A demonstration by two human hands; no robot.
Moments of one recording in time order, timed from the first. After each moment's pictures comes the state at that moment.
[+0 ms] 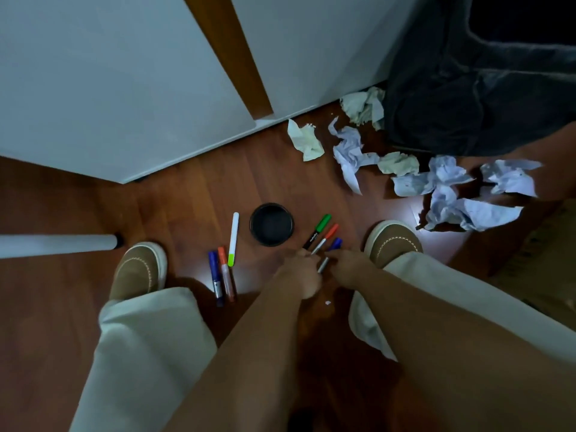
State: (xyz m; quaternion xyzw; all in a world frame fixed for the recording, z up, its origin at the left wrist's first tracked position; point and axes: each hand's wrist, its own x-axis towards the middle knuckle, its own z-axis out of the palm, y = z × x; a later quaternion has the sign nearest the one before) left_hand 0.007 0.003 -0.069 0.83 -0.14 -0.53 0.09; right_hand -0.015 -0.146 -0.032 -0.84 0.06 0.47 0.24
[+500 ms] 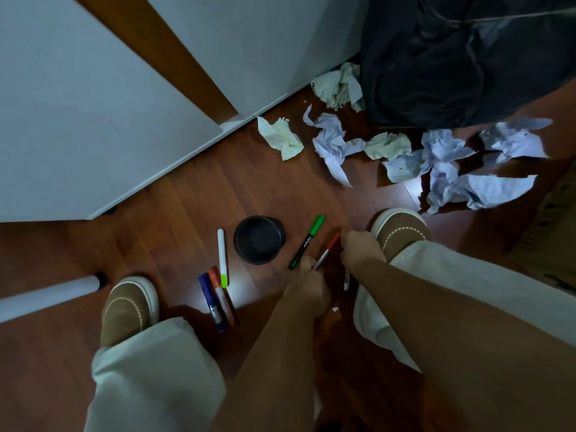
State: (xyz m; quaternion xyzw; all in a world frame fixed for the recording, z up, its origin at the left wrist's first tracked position) left_hand -0.011 -0.009 -0.080 0.83 -0.13 -0.53 0.12; right_hand -0.003 -0.161 -0.074 -0.85 0.27 0.36 0.27
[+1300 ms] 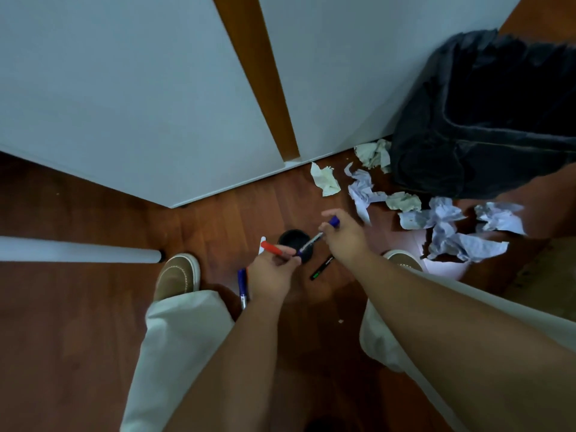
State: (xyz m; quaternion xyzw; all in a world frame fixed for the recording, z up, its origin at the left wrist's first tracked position) left_hand 0.034 0.039 0.094 0.84 0.21 -0.19 0.46; right_hand 0.062 -0.120 0.065 -0.76 0.27 0.18 0.56
